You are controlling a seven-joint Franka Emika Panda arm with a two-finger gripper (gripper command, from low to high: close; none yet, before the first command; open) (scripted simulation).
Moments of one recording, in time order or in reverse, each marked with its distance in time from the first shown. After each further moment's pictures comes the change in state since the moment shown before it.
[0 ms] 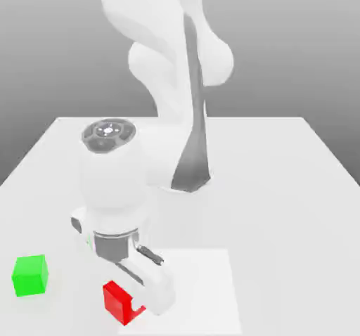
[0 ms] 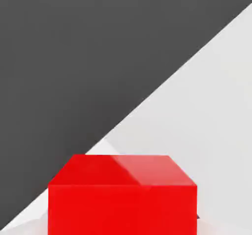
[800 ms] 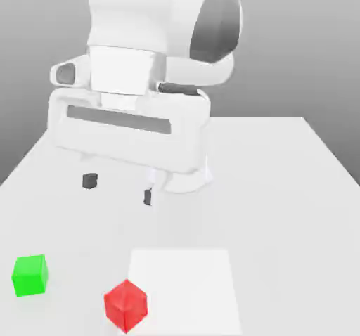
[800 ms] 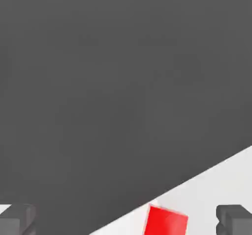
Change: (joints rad) arm 0.034 -0.269 0.012 0.045 -0.069 -0.118 -0.087
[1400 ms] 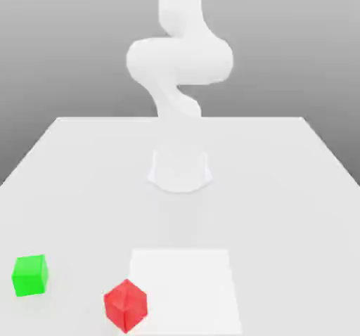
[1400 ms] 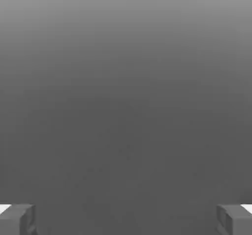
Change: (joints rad) arm 0.165 -0.659 -0.026 0.124 0.073 -0.253 -0.401
